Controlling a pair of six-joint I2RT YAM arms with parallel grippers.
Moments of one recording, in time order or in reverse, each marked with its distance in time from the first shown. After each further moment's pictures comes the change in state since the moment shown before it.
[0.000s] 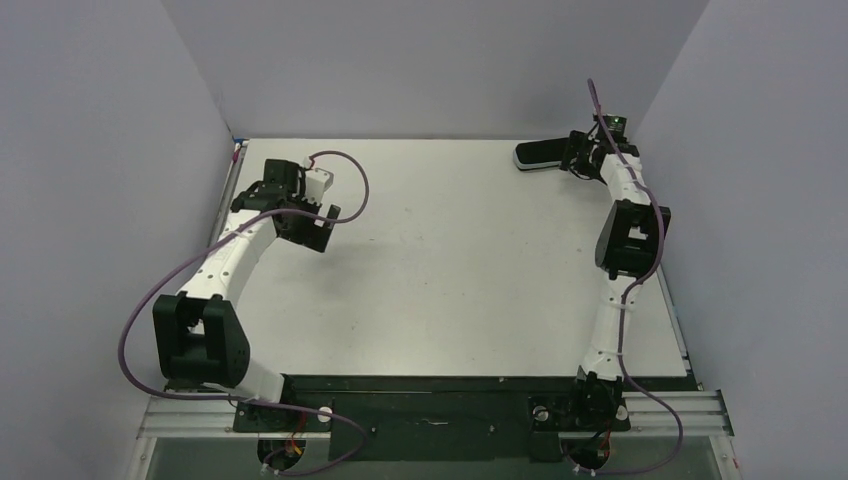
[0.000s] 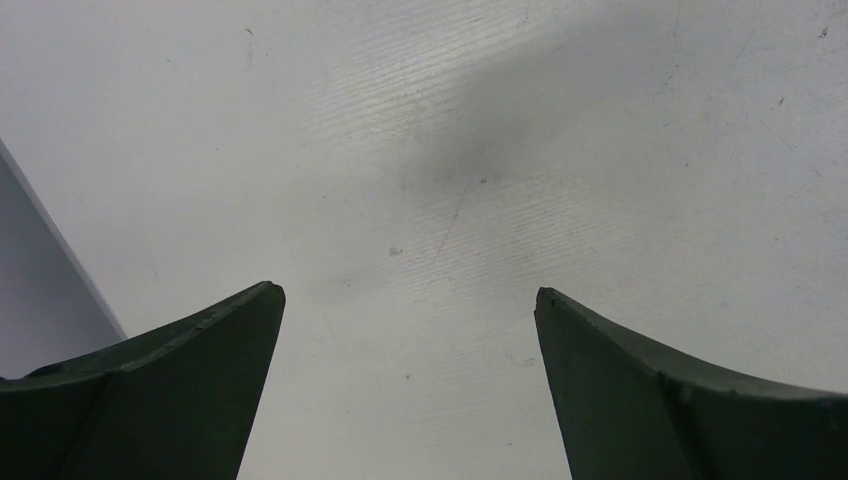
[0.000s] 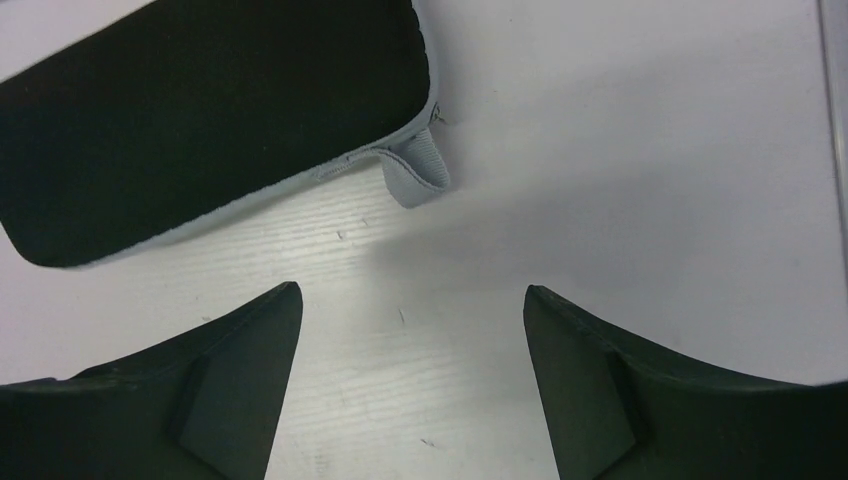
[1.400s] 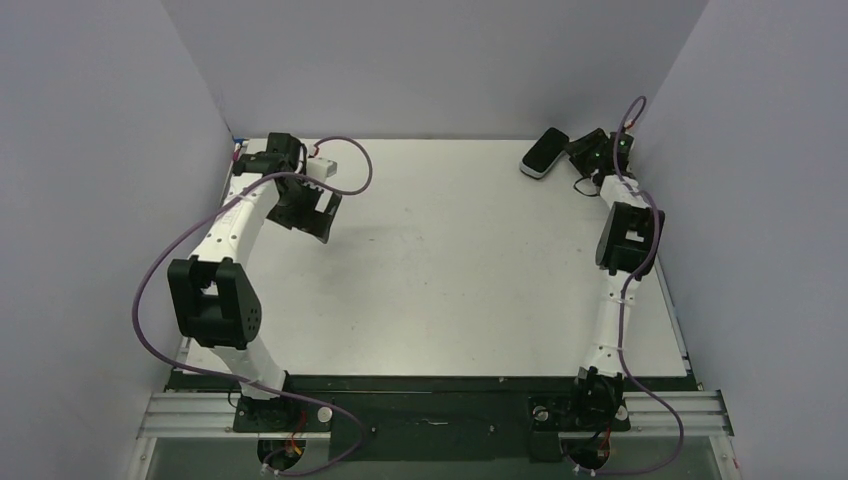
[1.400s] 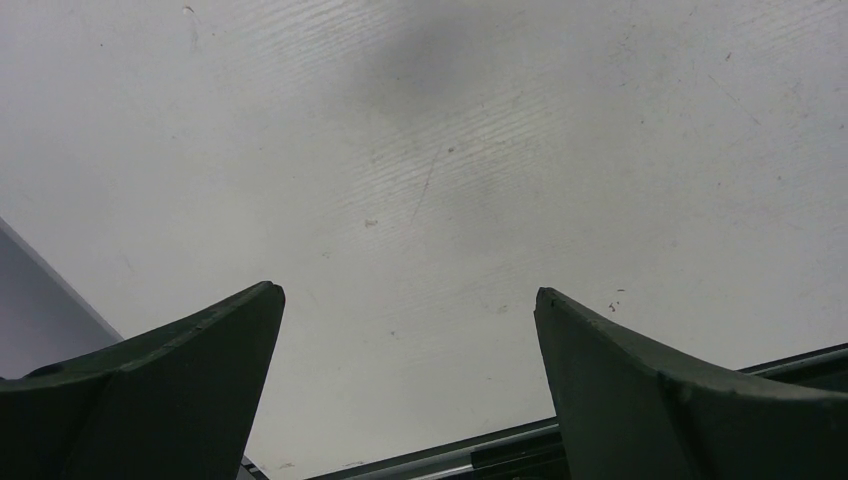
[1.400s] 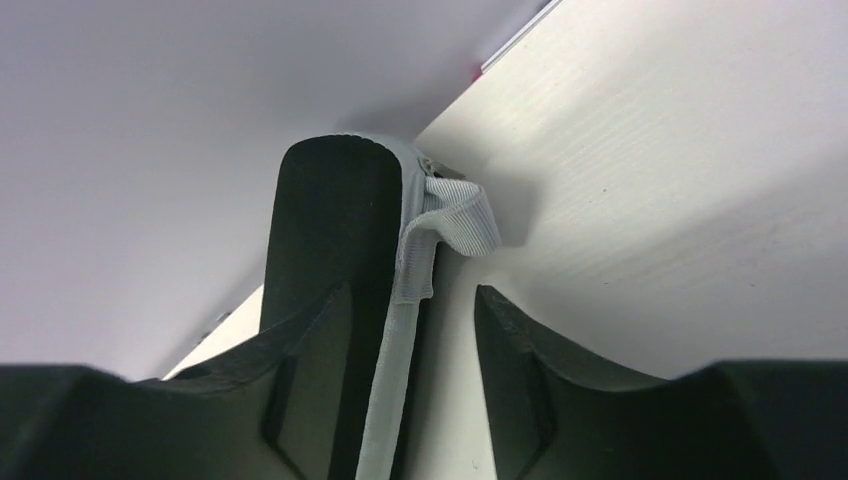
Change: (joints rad) left arm 0.024 0.230 0.333 -0.314 0.080 0.023; right arm -0.066 0.214 0.005 0.585 -0.251 0.712
